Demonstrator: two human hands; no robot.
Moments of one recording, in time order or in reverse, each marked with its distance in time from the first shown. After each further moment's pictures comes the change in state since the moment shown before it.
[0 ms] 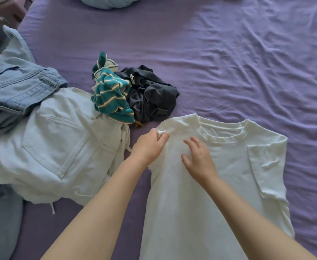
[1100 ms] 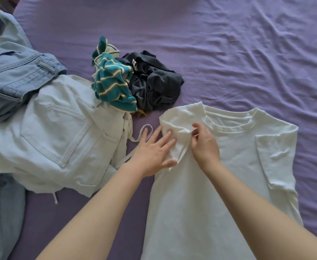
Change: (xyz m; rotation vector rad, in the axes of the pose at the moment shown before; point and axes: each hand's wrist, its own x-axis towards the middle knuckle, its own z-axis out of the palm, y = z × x) left_hand -0.006 -0.061 0.032 0.850 -0.179 0.482; right_hand 0.017 -0.003 0.014 0.197 0.206 0.126
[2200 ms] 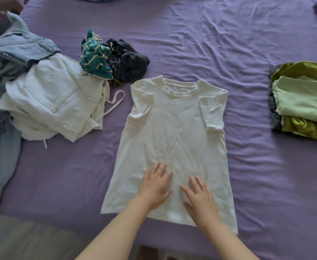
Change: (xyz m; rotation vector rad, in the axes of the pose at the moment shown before) left_hand -0.155 0.246 0.104 -0.254 -0.003 -0.089; right_hand -0.309 0.172 -0.082 -0.568 -0.281 -0.204
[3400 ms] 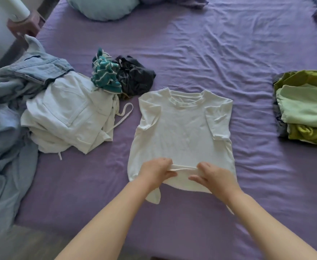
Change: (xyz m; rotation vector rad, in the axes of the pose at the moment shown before) left_hand 0.025 -0.020 -0.099 -0.060 0.078 -0.015; right_hand 0.068 0.014 -0.081 0.029 0.108 -0.133
